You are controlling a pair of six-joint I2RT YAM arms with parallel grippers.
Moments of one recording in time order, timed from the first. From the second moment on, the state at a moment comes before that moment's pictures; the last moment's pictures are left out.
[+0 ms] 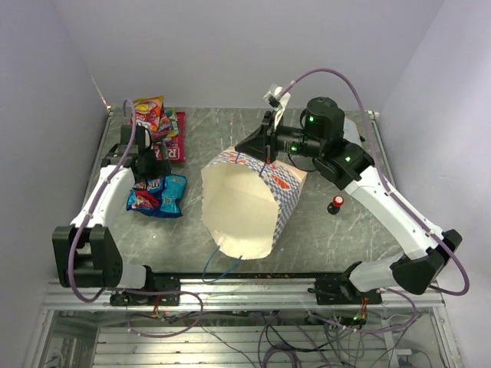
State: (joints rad) left arm -0.02 1.40 1.08 -0.61 -0.03 -0.25; right arm 0.69 1.38 1.53 -0.33 -0.56 0.12
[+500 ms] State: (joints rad) left arm -0.02 1.29 1.11 -0.62 0.13 -0.40; right arm 0.69 1.37 1.55 -0.20 -0.45 0.39
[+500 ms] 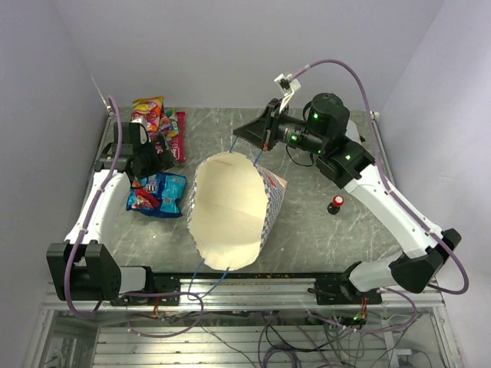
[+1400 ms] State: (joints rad) left arm -0.02 1.10 1.20 -0.70 0.25 -0.49; right arm 0.56 1.61 1.65 -0.44 0.19 0.35
